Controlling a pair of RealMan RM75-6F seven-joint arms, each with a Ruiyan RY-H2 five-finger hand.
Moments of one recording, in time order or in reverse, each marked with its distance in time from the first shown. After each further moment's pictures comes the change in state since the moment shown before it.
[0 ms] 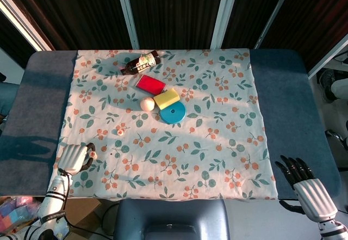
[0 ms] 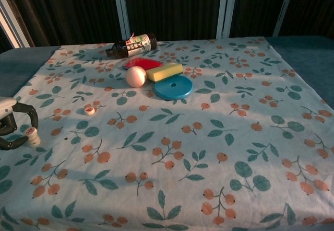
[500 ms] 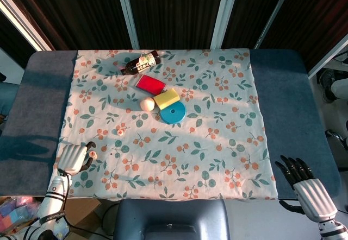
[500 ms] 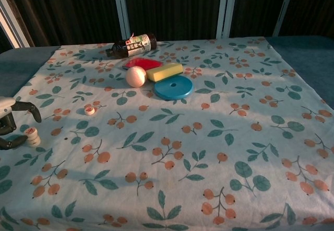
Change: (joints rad) left arm 0.007 0.008 -0.004 -0.010 0.012 0.005 0.004; right arm 0.000 0.000 0.000 -0.001 0.002 -0.001 -0.002
